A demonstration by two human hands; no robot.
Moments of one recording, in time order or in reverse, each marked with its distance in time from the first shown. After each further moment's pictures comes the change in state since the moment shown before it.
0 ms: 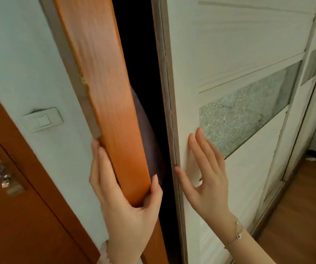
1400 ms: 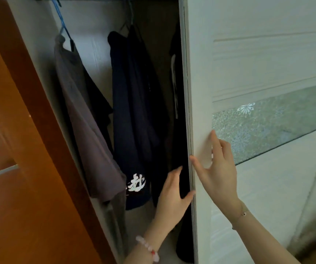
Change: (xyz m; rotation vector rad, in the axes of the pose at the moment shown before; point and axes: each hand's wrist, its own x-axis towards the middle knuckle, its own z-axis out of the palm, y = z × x) left_hand -0.043 0.034 0.210 0.057 -0.603 -0.373; right_hand 0.069 0.163 -0.053 0.035 -0.191 0.159
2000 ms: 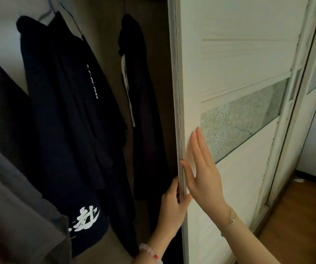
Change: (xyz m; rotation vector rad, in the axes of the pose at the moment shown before) left_hand 0.064 0.013 0.102 -0.471 -0.177 -0.022; right_hand 0.031 0.060 -0.013 -0.161 0.006 -0.104
